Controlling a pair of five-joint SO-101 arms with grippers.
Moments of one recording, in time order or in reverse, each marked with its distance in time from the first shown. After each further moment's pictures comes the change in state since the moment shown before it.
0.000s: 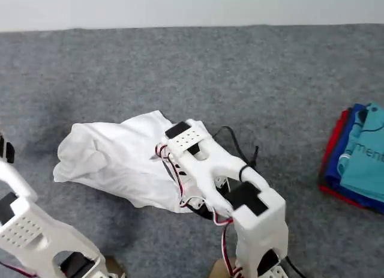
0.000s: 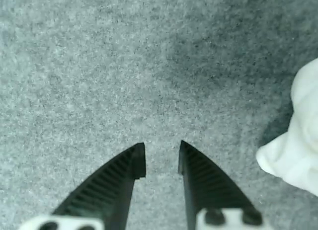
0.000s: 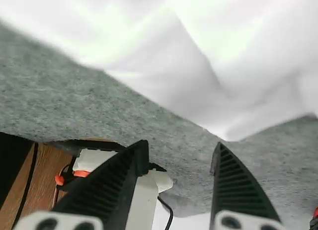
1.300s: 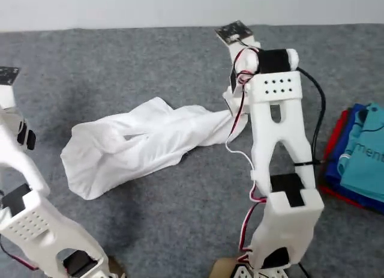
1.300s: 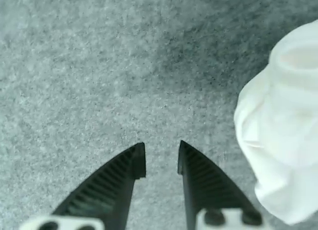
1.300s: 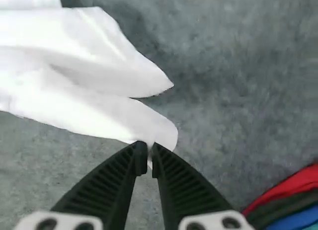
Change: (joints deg) left arm 8.7 0.0 0.0 0.0 0.2; right arm 27.2 -5.8 -44.8 0.7 3.0
